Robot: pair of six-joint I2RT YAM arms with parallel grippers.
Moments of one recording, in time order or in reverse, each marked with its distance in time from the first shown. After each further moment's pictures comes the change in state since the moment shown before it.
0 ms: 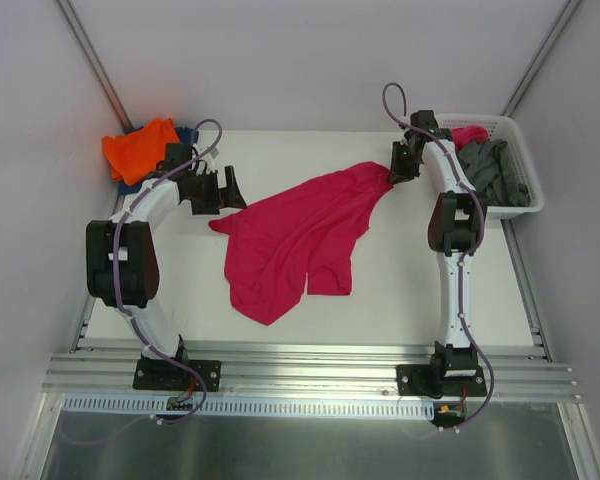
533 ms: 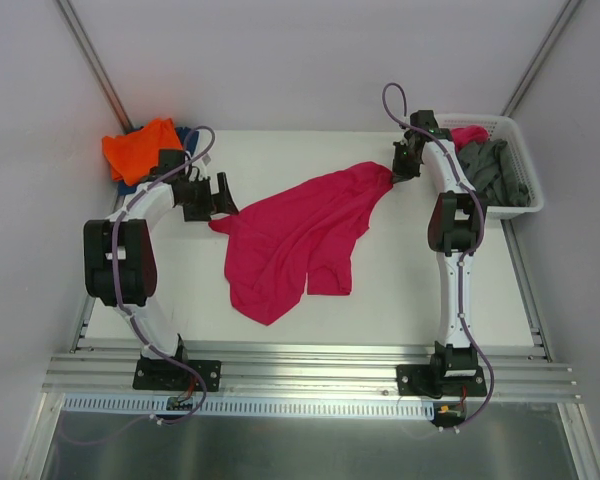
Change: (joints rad) left arm 0.040 -0.006 -0.040 -0.008 -0.020 0.028; right arm 0.002 0.000 0.000 -0.001 0.023 0.006
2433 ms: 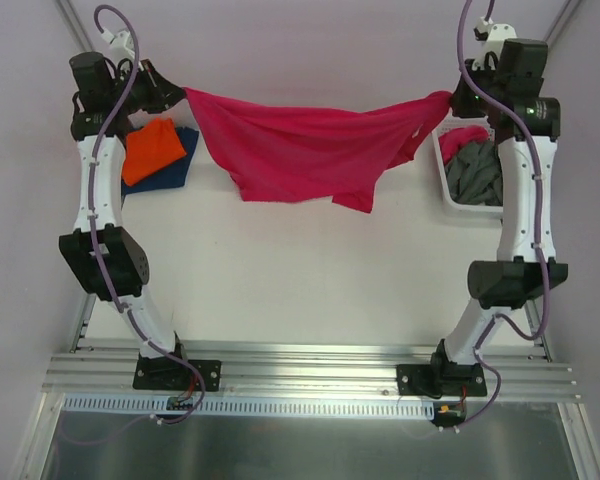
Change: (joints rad) left arm 0.182 0.094 0.731 0.151 0.276 -0.133; right arm -0.056 -0.729 -0.055 -0.011 0.036 -0.171
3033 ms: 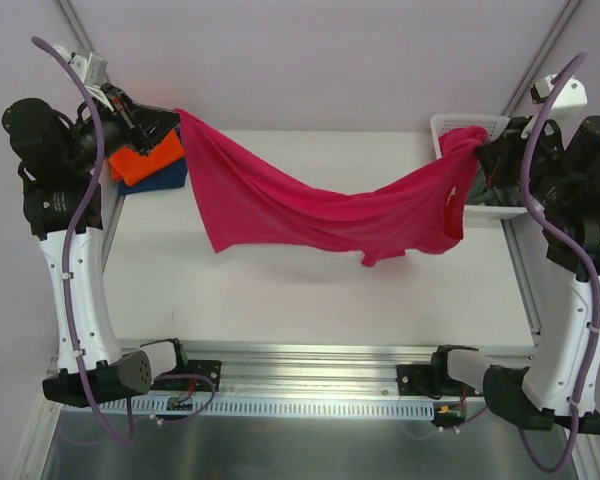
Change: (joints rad) left arm 0.025 -0.654 -0.317 -0.008 0.180 -0.064; right arm -0.034 -0.661 -0.376 -0.120 -0.145 0.004
